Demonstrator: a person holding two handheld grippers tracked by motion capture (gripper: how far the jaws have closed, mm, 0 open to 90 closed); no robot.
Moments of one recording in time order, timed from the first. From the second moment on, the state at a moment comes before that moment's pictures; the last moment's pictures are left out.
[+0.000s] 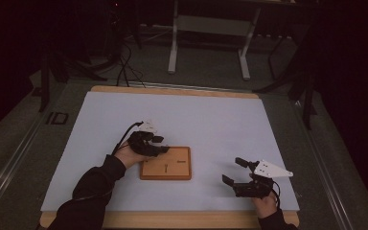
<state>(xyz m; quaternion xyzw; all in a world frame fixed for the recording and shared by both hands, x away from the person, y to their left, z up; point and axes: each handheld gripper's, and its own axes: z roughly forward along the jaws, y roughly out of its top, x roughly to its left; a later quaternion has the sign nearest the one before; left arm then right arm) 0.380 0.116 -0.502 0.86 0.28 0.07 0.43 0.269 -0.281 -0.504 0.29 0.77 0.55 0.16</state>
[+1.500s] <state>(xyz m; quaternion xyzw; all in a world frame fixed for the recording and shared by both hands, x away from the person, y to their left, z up) 0.386 0.112 -0.507 0.87 0.24 0.05 0.42 0.266 -0.270 -0.504 0.29 0.78 0.54 0.17</state>
